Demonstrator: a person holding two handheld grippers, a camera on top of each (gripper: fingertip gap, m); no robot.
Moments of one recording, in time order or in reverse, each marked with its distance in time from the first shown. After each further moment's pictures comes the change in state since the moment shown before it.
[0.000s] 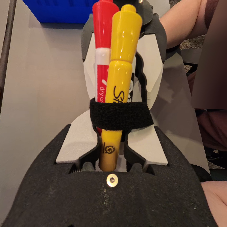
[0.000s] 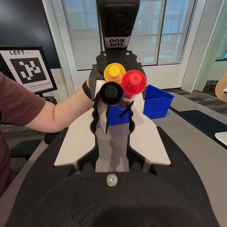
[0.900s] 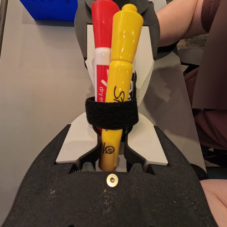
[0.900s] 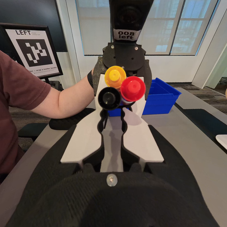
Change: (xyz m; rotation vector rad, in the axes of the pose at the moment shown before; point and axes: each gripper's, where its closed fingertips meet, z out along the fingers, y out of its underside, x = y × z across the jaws) left arm 0.002 0.001 0.003 -0.006 0.027 -0.011; right arm -0.002 0.005 -0.006 -0.109 -0.084 -0.053
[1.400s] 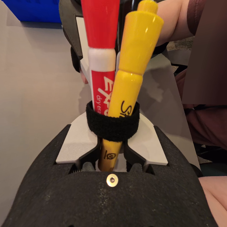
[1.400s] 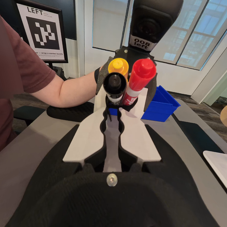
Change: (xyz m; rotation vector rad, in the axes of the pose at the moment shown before) left arm 0.011 -0.005 0.007 0.008 0.068 0.008; right arm -0.007 -0.003 -0.004 -0.023 -0.074 -0.173
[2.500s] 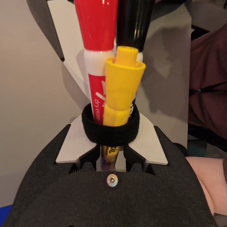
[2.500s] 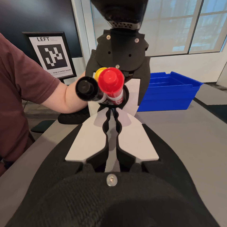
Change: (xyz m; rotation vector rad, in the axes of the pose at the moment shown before) left arm 0.006 0.046 0.018 -0.317 0.024 -0.092; right arm -0.001 0.040 0.010 0.080 -0.042 0.232
